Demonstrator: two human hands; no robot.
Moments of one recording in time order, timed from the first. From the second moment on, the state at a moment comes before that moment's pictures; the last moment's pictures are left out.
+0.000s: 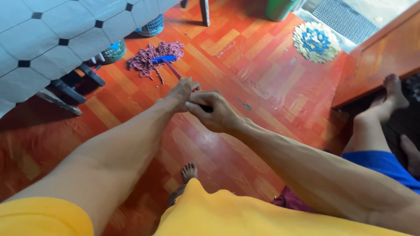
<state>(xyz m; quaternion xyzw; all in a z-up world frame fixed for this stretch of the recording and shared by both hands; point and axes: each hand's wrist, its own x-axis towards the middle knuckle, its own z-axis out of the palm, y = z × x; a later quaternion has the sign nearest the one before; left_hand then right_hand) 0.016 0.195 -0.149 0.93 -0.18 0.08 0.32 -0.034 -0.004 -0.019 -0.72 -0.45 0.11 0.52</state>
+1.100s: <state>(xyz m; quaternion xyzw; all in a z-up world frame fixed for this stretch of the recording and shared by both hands) -0.162 -0.018 -0.024 0.95 -0.08 0.10 0.27 -0.207 -0.167 0.102 -0.72 -0.34 0.01 0.60</state>
